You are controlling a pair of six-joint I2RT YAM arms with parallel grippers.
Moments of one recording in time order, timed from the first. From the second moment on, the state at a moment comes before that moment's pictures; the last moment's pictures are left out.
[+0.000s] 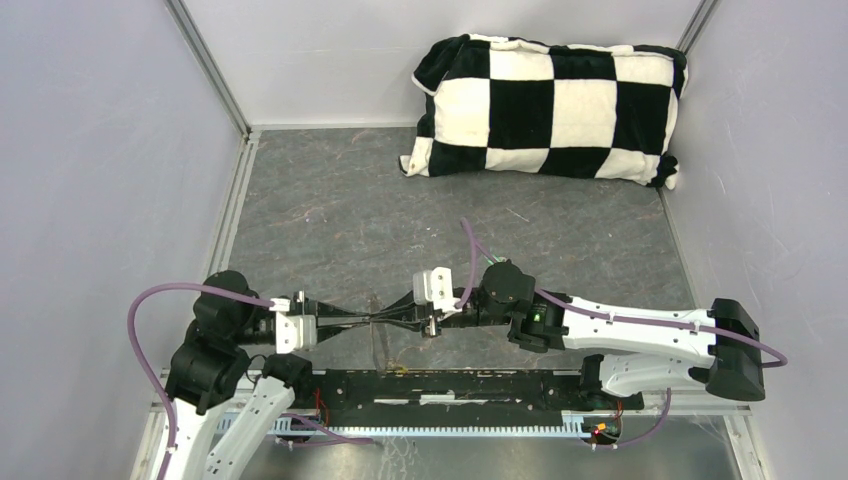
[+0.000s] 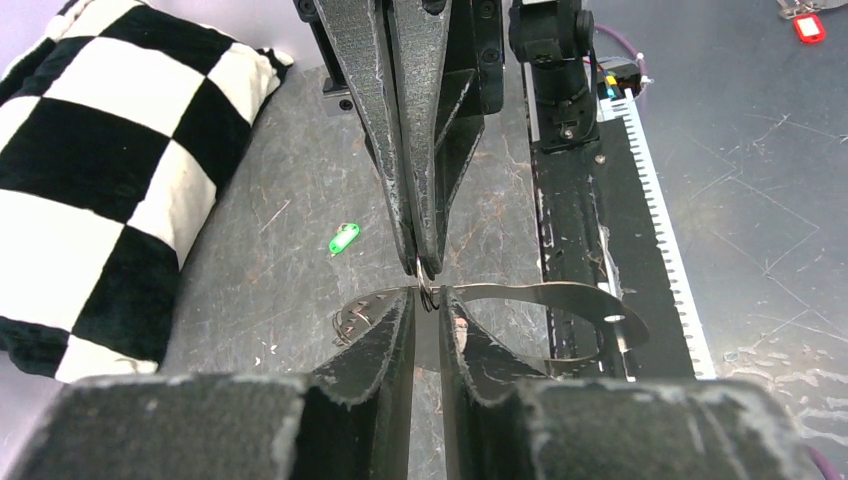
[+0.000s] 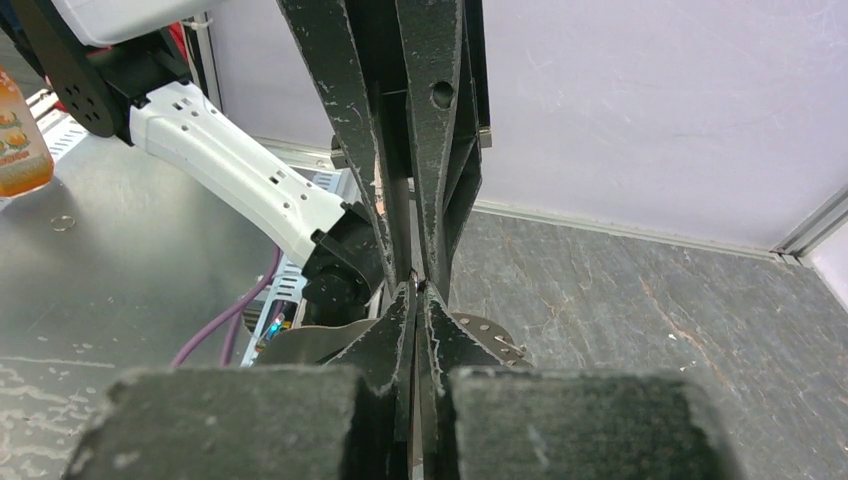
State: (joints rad) left arm -0.36 0.36 0.86 -0.75 1.10 0.59; right arm 1.31 1.19 0.87 0.42 -0.34 -0.16
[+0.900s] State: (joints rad) left arm -0.36 0.33 0.84 -0.65 1.10 0.49; right arm 1.31 1.15 0.73 0.70 -0.31 -0.02
